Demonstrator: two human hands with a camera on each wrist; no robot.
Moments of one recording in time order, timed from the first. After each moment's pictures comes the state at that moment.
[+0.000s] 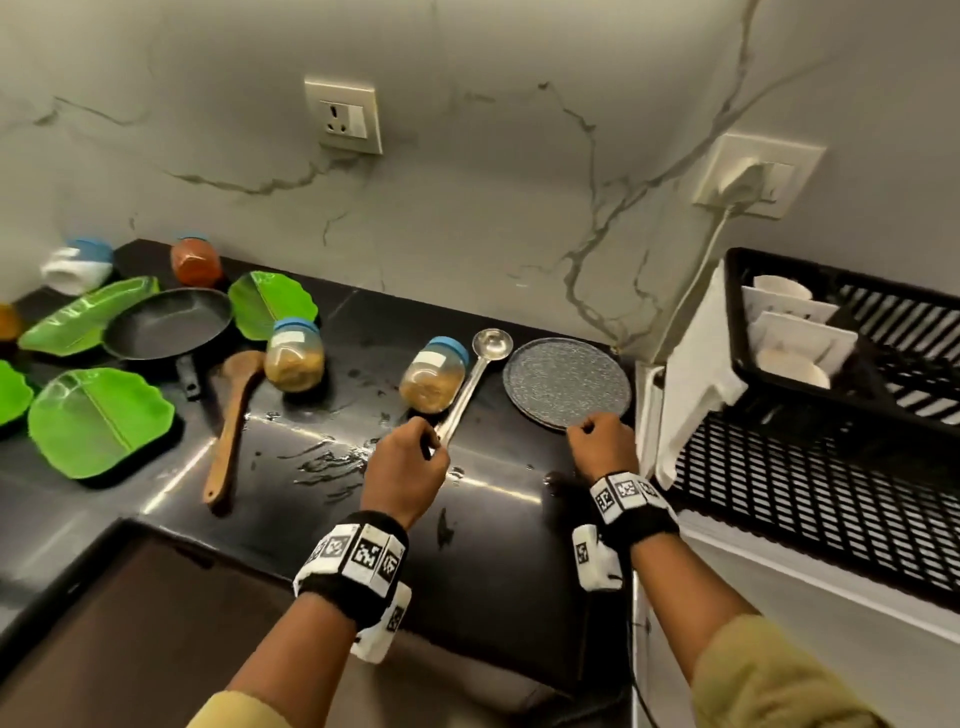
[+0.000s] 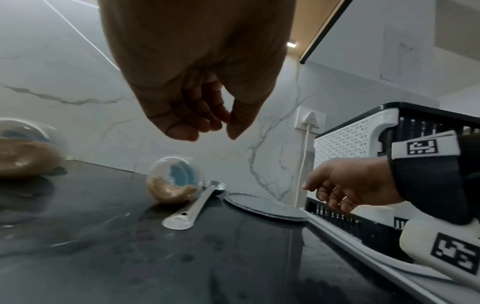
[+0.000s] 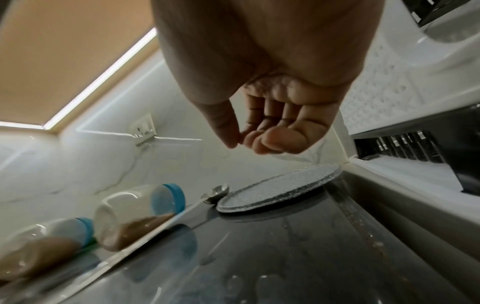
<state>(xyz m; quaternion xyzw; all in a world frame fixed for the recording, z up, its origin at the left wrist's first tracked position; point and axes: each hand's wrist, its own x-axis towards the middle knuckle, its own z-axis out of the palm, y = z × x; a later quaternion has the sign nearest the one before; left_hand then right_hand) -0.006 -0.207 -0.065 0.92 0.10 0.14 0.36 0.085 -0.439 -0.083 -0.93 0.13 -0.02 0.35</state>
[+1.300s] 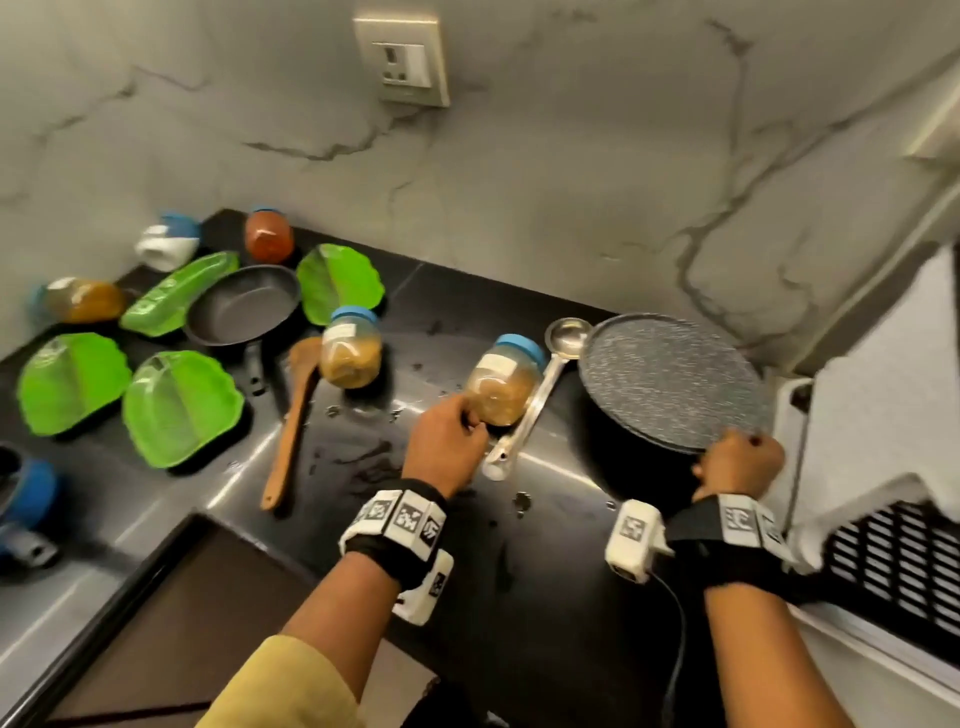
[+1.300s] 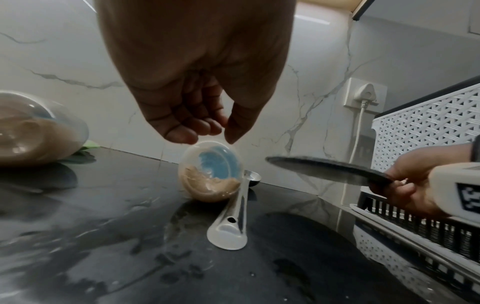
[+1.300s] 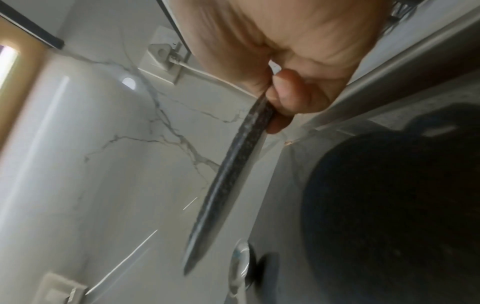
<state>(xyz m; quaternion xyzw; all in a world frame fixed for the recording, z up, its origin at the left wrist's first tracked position) 0.077 -0.172 -0.076 0.92 0.17 0.07 0.35 0.167 -0.447 -0.118 -0.64 0.35 -0.14 0.67</state>
